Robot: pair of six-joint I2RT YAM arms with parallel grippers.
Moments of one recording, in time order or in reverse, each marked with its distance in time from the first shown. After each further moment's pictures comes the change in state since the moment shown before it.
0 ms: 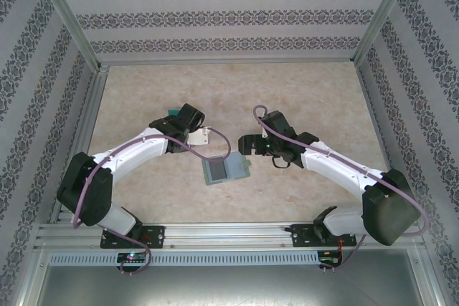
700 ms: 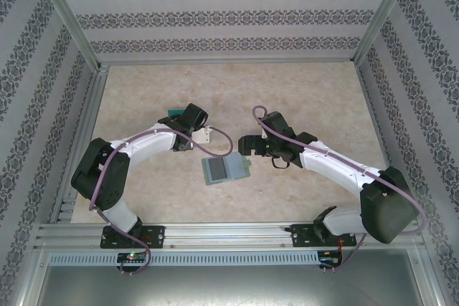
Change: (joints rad) left arm 0.031 0.139 0.018 0.077 -0.015 -0.012; right arm 0.000 0.016 -0.005 0.005 -0.001 0.014
